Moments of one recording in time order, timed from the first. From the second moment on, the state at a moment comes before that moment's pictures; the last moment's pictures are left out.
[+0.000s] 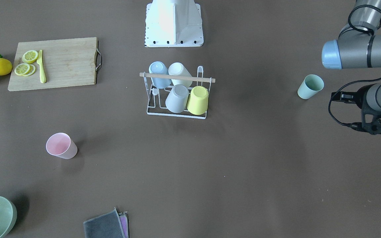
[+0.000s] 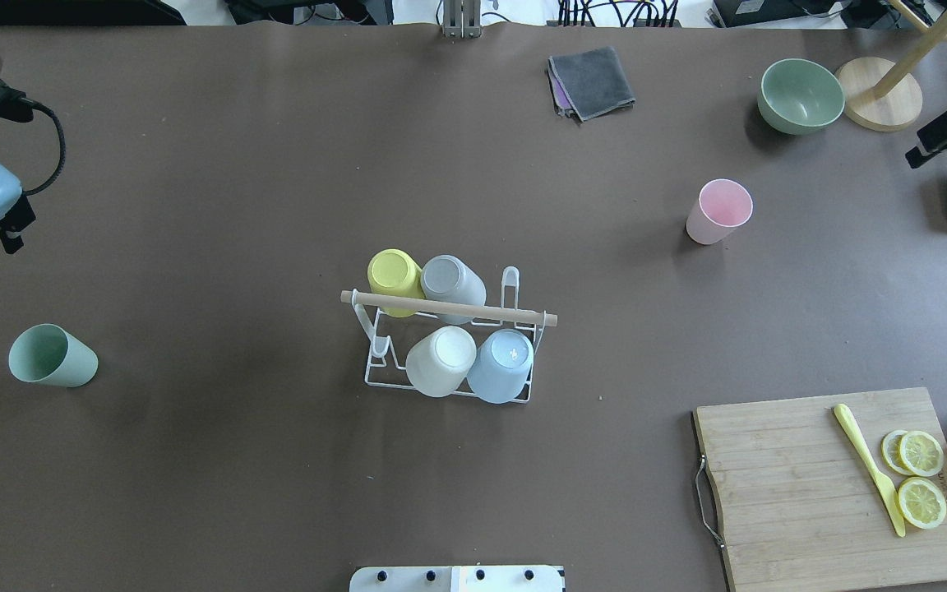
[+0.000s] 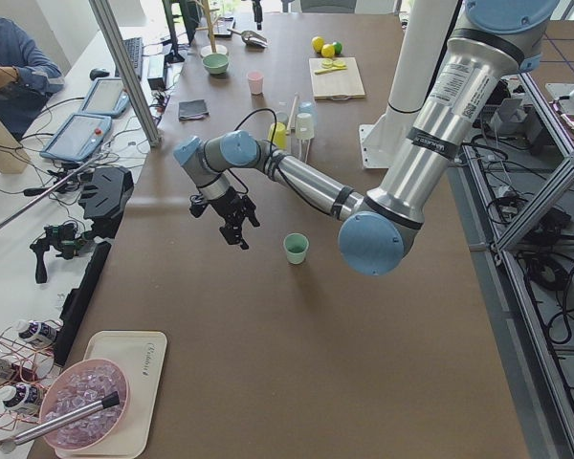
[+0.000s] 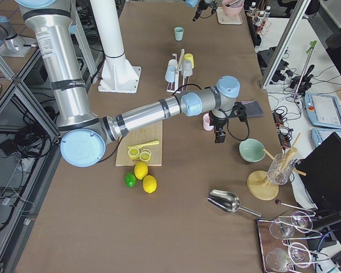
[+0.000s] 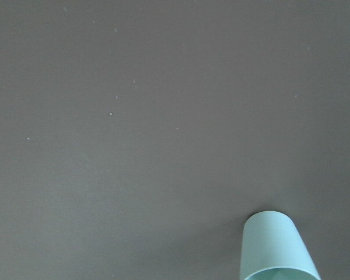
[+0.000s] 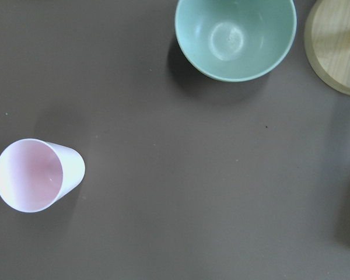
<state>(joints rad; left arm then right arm) -1.12 -2.06 -1.54 -0.84 -2.22 0.04 1.27 -1.29 1.70 -1.64 2.32 0.20</state>
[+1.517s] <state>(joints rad) -0.81 -2.14 -1.38 -0.72 -2.09 0.31 1.10 -0.74 1.07 -1.71 2.28 0.22</state>
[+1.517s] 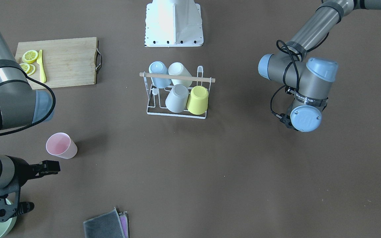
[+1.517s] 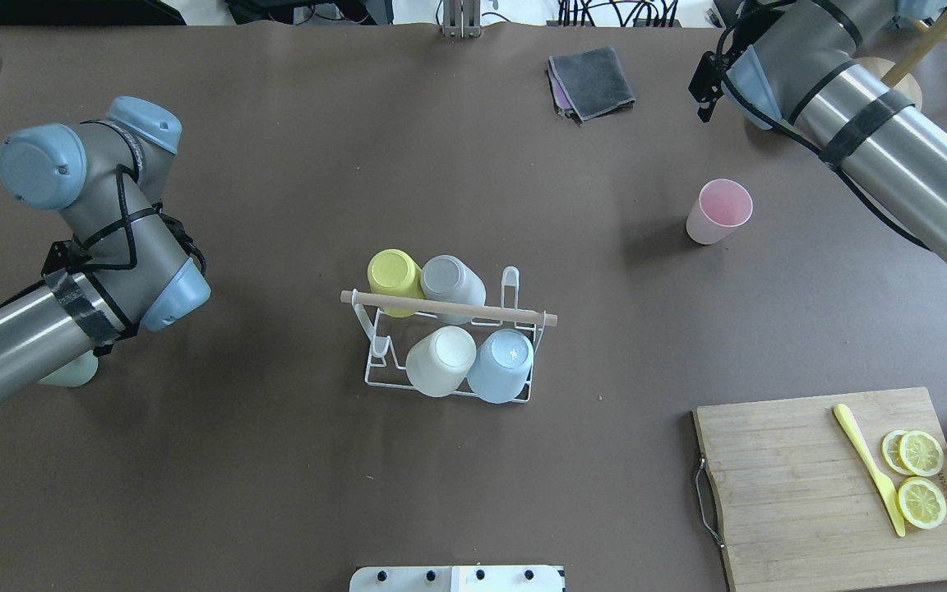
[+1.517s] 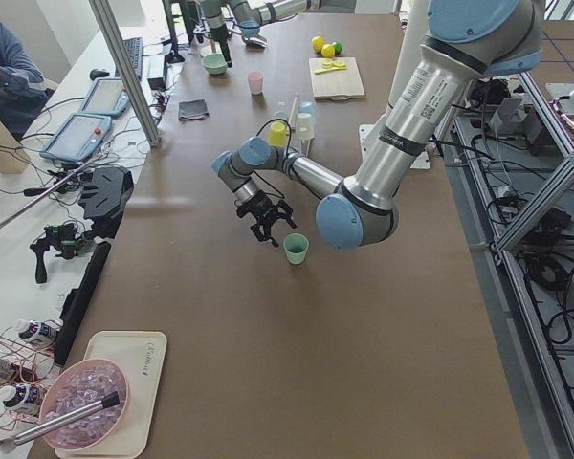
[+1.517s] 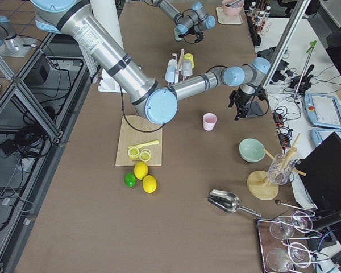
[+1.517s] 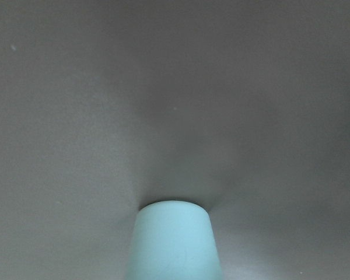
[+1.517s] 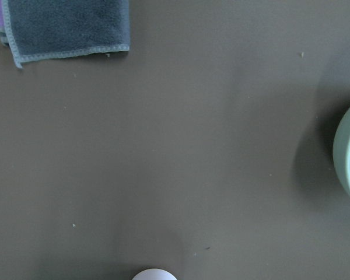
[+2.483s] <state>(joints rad) -0.78 -2.16 -1.29 -0.68 -2.02 0.41 1.03 -0.63 0.84 -1.92 2.33 0.02</state>
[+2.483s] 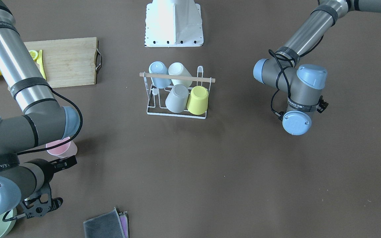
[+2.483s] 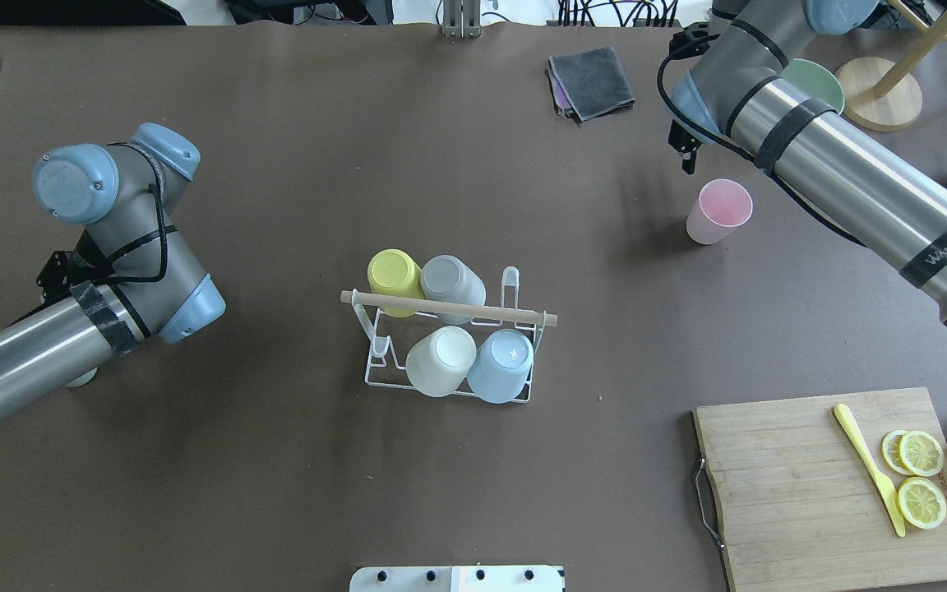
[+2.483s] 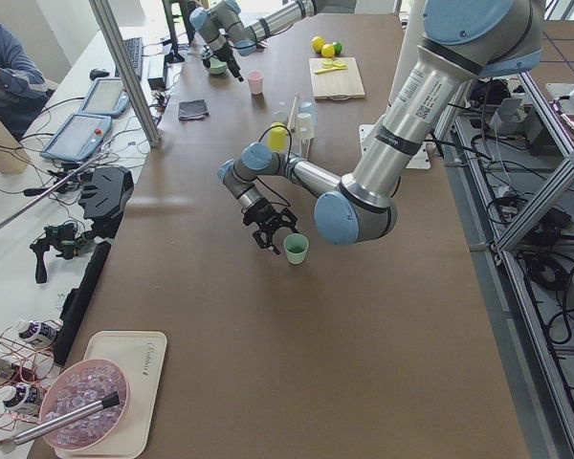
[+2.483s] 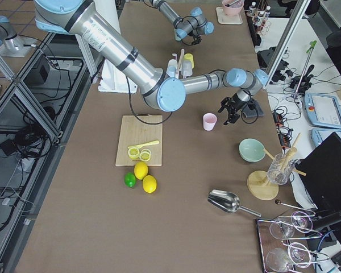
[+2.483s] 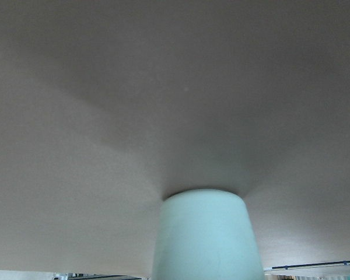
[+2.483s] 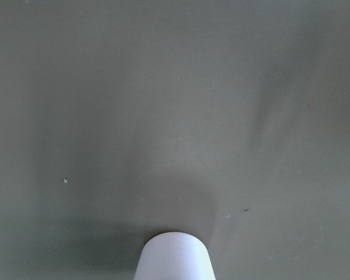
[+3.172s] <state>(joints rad) -0.77 -2.19 -1.22 -0.65 -2.01 0.41 1.01 -0.57 0.65 -1.93 2.36 -0.05</state>
